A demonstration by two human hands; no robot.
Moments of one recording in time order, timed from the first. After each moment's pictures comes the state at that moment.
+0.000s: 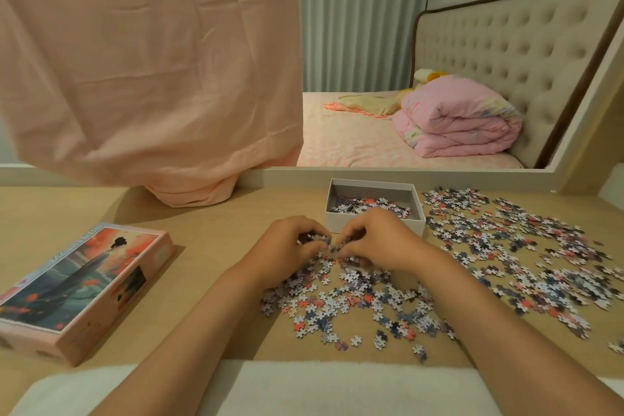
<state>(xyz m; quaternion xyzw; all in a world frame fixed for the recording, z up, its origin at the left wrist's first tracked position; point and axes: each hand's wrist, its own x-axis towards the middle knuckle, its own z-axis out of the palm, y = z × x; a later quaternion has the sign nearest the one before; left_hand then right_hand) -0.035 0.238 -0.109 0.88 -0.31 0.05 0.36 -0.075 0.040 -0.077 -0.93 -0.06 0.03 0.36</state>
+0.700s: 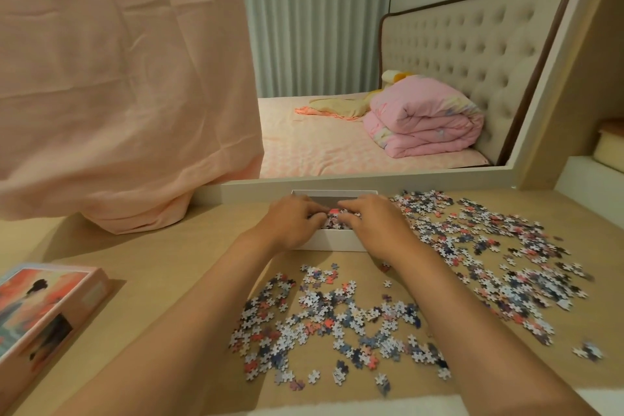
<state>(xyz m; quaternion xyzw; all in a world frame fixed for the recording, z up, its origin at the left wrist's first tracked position) 0.040 0.146 -0.089 0.93 -0.32 0.05 0.20 -0.028 -0.026 -0.091 -0.96 0.03 -0.15 0.22</state>
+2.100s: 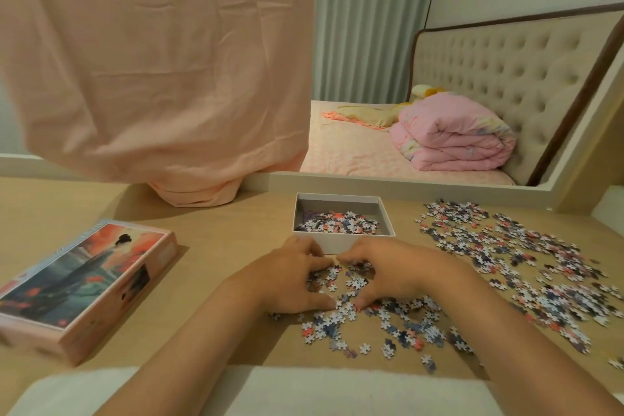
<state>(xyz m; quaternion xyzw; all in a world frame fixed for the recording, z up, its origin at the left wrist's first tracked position) -0.053 0.255 -0.109 0.93 -0.36 -0.06 0.11 -0.092 0.047 -0.065 -0.98 -0.15 0.13 0.07</state>
